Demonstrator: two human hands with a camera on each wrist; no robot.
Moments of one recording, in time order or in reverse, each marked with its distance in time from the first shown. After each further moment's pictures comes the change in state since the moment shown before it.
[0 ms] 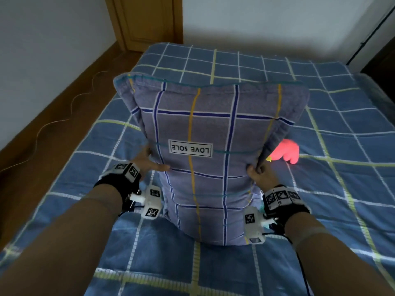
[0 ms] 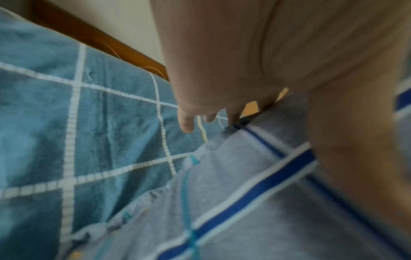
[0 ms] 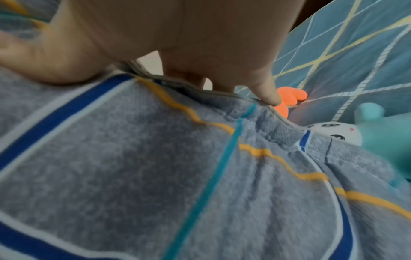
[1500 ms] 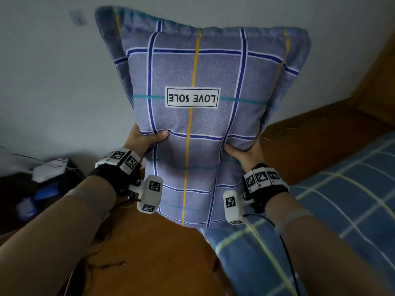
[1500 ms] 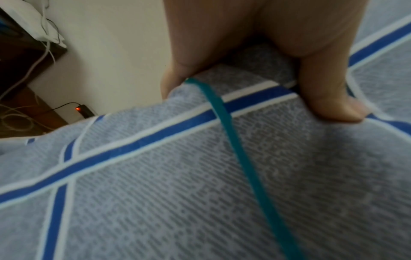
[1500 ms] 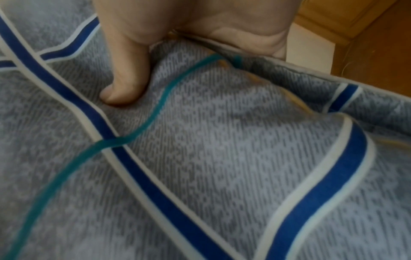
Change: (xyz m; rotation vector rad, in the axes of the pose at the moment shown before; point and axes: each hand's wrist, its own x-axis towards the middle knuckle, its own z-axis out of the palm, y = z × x) left_hand -0.532 -0.074 -0.597 -0.278 1.208 0.338; right_hand -0.348 -0.359 0.664 0.310 -0.834 -0.593
